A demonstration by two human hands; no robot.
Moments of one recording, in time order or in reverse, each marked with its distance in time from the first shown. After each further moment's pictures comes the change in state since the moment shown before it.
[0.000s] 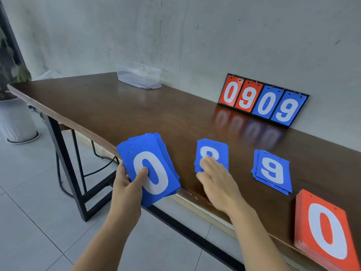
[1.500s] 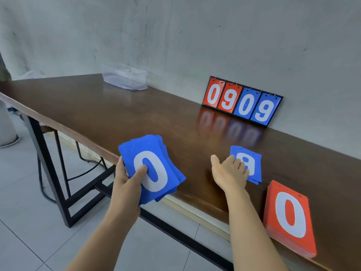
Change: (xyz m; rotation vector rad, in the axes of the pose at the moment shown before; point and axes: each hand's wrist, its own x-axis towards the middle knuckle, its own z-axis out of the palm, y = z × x) left_hand -0.023 -0.011 0.031 -0.030 -0.091 0.026; right_hand 0.008 0.053 -0.031 -0.056 0.128 0.678
